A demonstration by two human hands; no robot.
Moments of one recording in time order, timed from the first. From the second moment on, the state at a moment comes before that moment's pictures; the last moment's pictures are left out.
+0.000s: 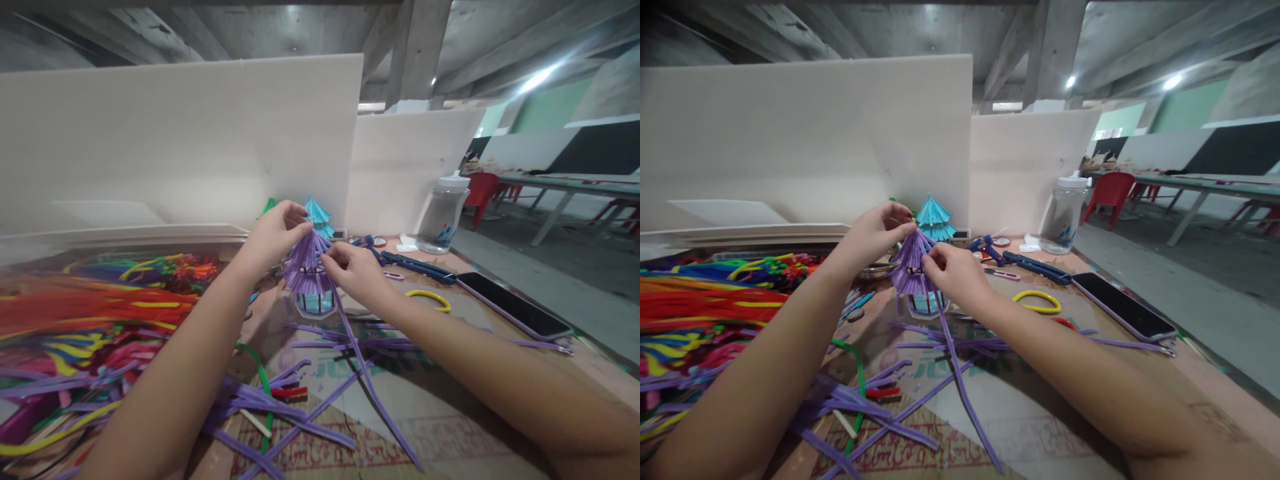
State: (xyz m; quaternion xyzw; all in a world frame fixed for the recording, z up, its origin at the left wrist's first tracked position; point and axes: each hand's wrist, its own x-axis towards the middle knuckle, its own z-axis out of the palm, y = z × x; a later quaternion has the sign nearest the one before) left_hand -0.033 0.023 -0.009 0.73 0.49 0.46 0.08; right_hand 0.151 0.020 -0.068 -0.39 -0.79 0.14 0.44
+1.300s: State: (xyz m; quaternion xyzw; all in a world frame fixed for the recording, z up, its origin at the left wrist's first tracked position) left_hand -0.043 0.014 0.002 0.74 0.52 0.42 0.06; right_hand 0.169 0.040 -0.072 -0.11 -0.87 -0.23 0.43
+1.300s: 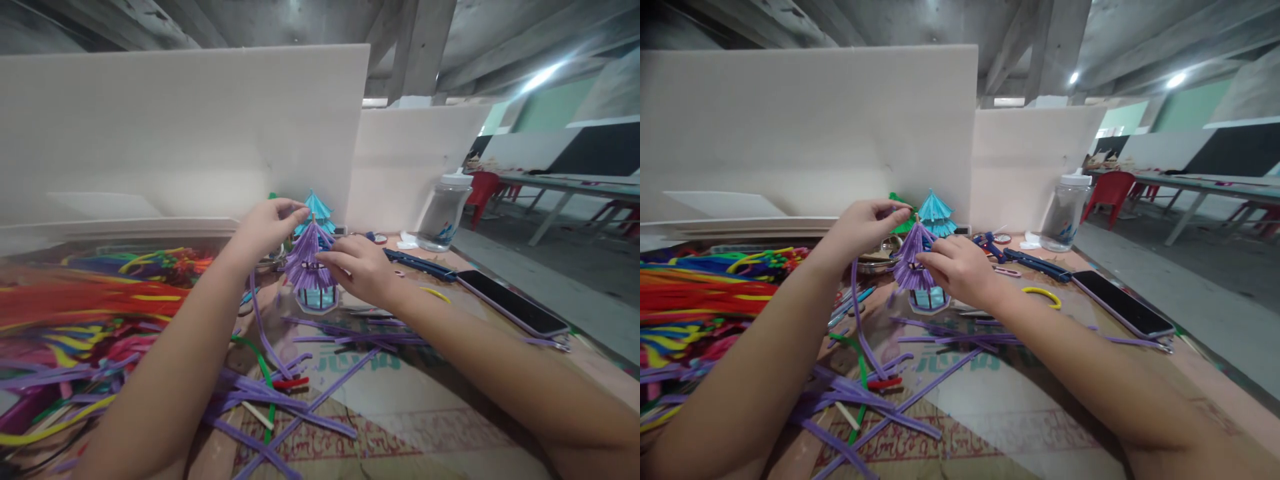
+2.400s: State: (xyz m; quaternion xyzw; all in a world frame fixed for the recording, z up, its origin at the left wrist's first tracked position) left_hand -0.036 0.022 -0.008 0.76 0.46 0.45 0.05; right_hand 0.272 0.155 -0.137 -0.58 -0.76 -0.02 0.29
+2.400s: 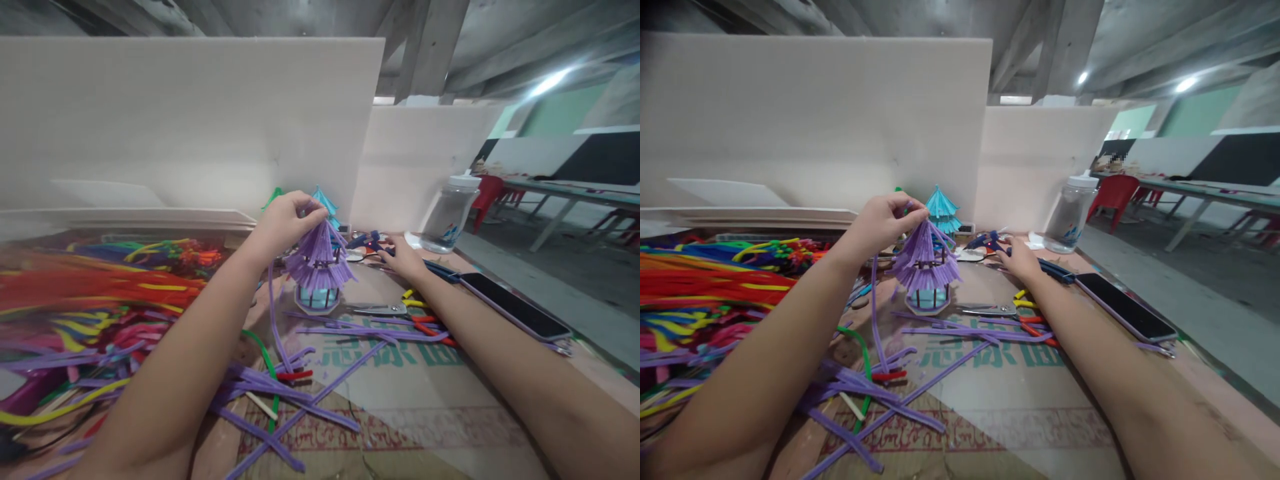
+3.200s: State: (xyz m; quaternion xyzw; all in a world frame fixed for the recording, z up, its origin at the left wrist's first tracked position) left_hand -0.041 0.024 -0.007 0.75 0.49 0.44 0.02; right_hand 0.272 0.165 -0.151 -0.54 -0.81 0.01 0.23
